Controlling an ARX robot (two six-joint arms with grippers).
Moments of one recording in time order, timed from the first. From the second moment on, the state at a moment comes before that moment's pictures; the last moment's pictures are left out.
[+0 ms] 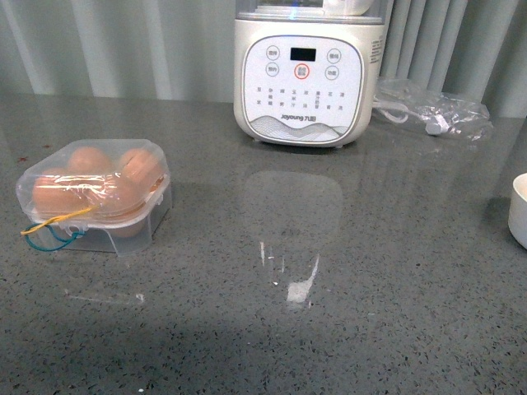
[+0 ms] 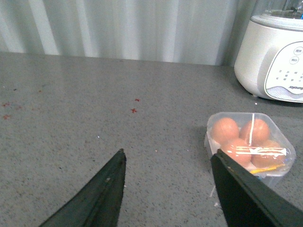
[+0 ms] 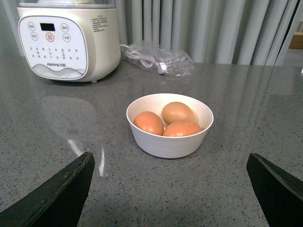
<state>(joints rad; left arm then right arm) 0.32 0.52 0.25 0.27 0.30 0.02 0.00 0.00 0.01 0.00 0.00 -0.01</state>
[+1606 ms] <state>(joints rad) 0.00 0.00 0.03 0.00 0.00 0.00 0.00 0.00 0.01 0.00 0.00 -0.01</state>
